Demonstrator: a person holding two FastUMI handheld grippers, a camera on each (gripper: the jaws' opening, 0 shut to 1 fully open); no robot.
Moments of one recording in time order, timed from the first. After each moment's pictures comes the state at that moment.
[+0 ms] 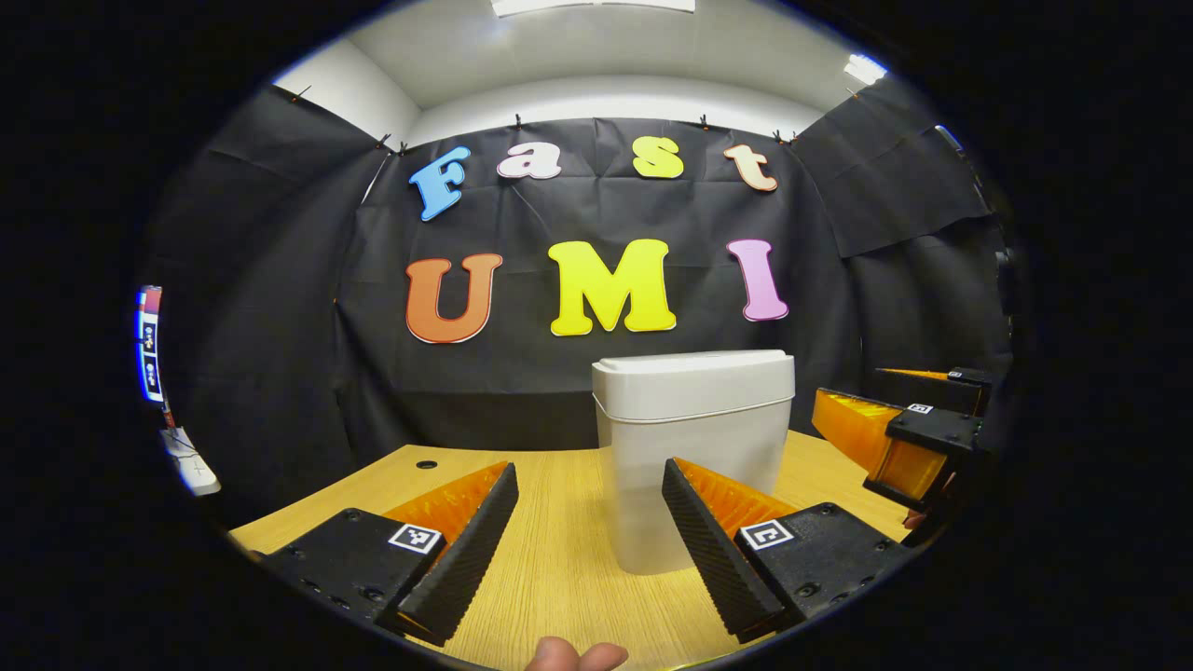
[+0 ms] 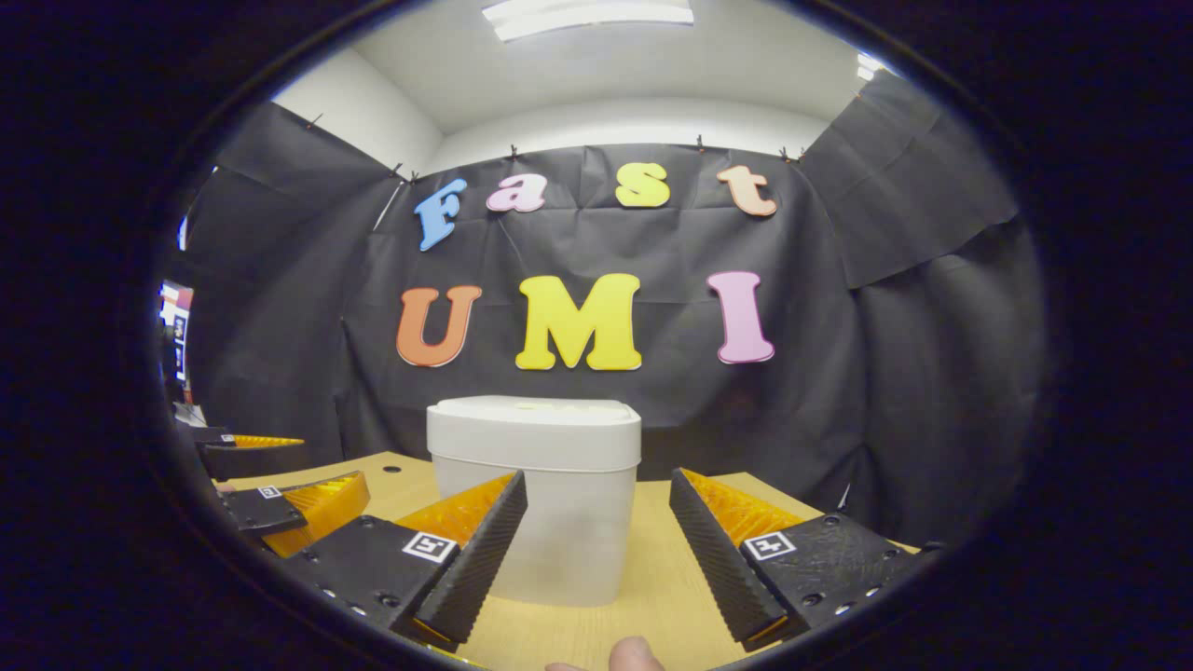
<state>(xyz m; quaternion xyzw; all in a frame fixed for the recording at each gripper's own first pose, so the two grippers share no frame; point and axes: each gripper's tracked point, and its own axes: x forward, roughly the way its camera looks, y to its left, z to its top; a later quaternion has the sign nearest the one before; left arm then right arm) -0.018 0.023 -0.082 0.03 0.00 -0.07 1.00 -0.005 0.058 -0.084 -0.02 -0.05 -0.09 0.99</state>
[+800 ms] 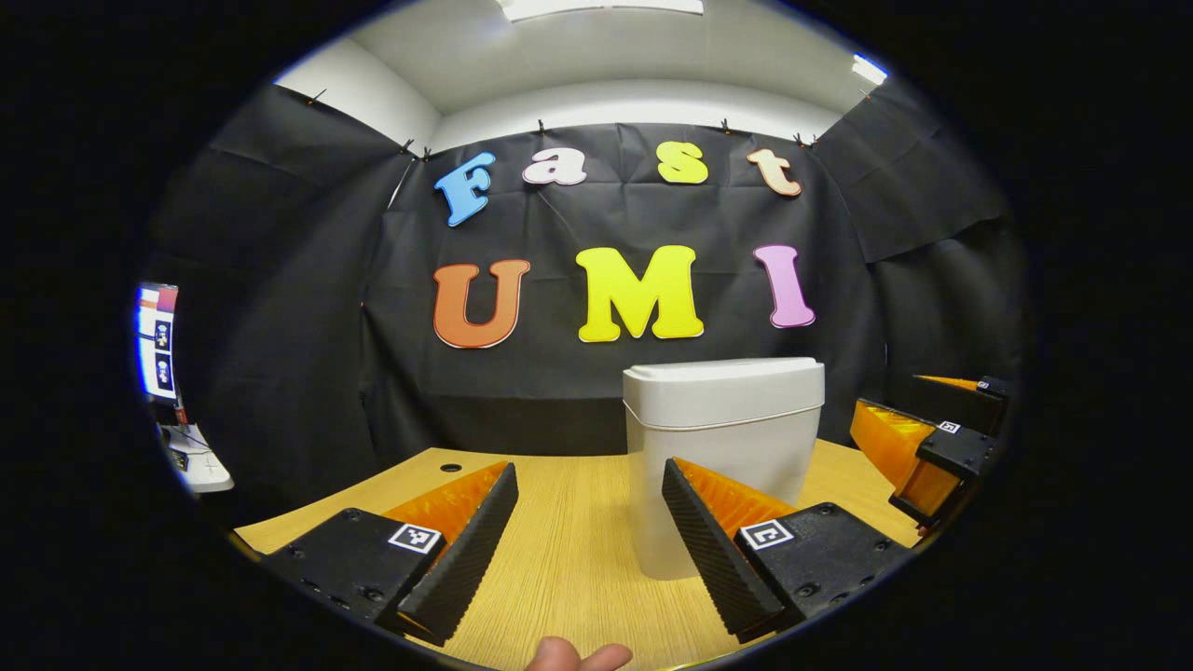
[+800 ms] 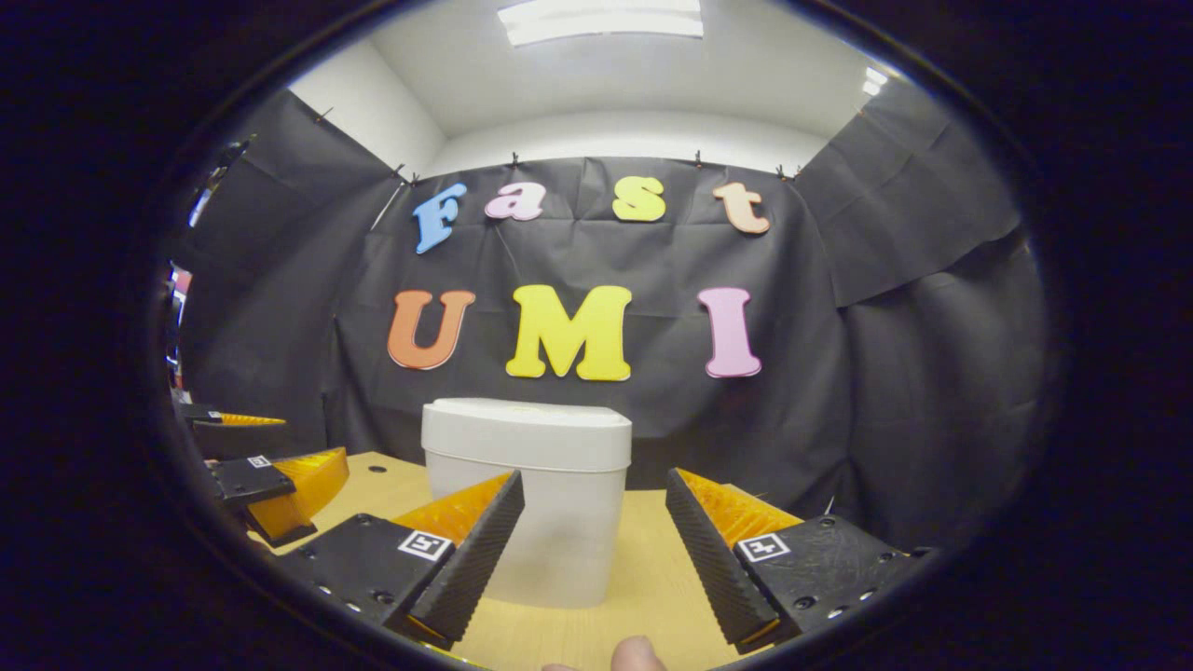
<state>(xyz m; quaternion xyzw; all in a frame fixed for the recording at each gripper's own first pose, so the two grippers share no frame) -0.016 0.042 -0.074 0.02 -0.01 -0.03 1.00 -0.014 0.057 -0.088 -0.04 -0.07 -0.10 0.99</state>
